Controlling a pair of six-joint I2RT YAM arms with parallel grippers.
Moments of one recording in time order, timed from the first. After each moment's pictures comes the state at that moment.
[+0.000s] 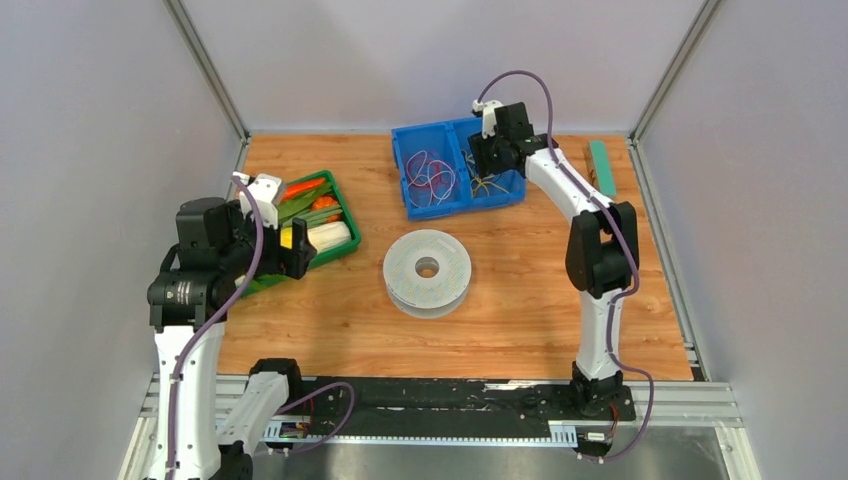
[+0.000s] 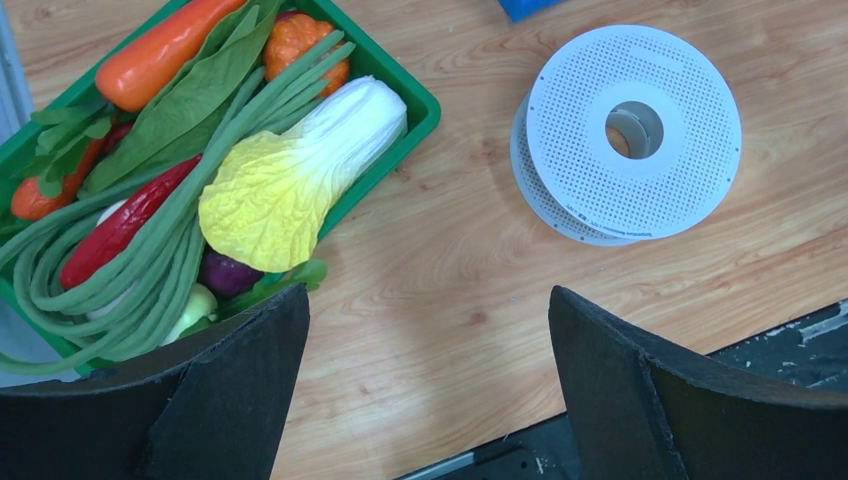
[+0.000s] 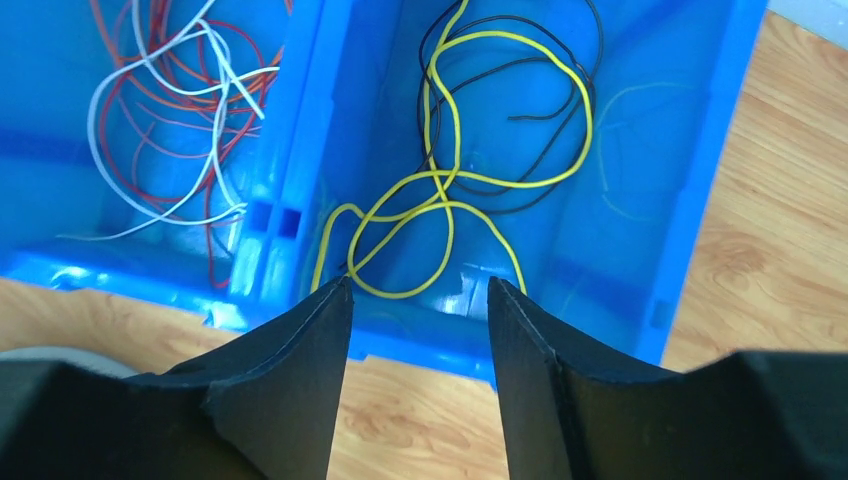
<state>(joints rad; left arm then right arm) 0.02 0.82 1.27 -1.08 0.35 0.16 0.32 2.05 1.84 -0.51 -0.07 -0.09</state>
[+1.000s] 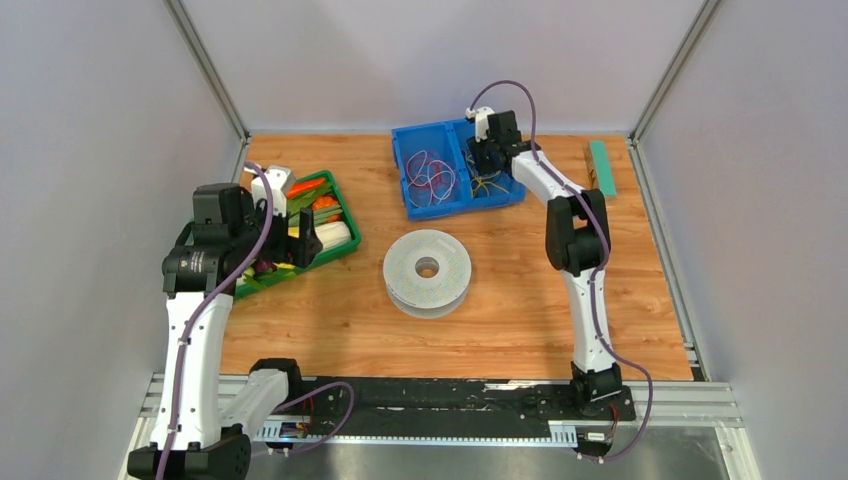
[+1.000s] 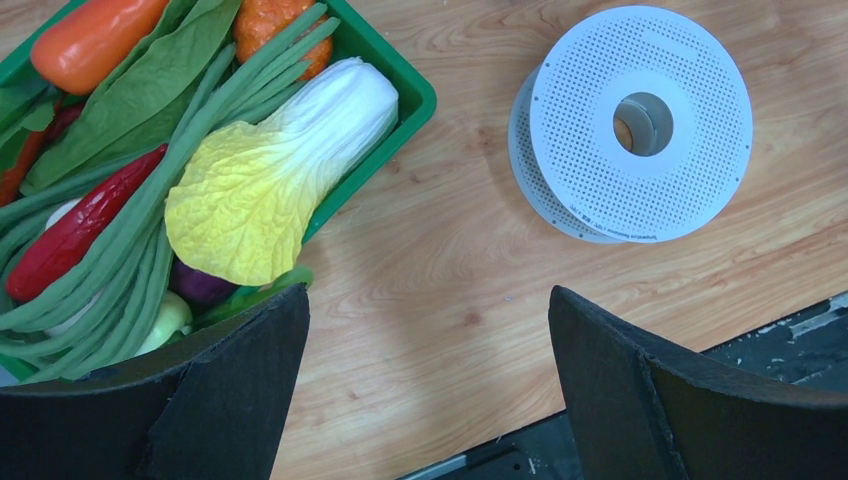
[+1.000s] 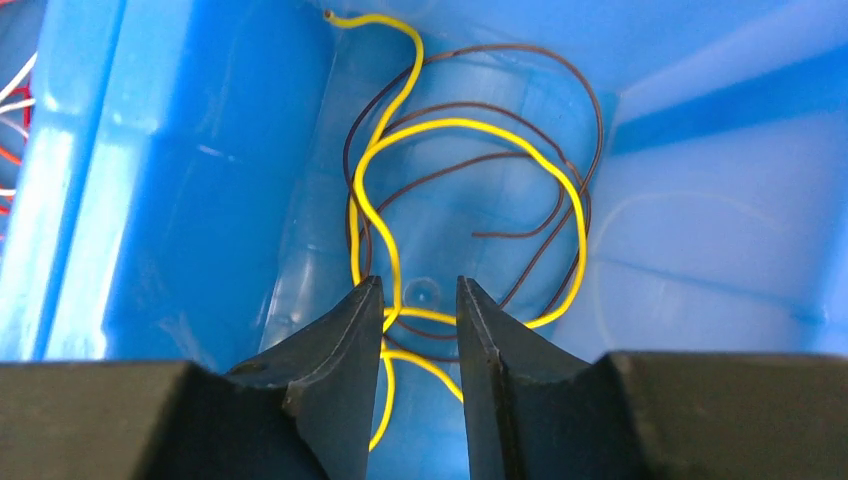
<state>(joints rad) 0.02 0.92 1.24 -1.03 0.36 0.15 0.29 2.38 2.03 -0.37 -0.07 -0.18</state>
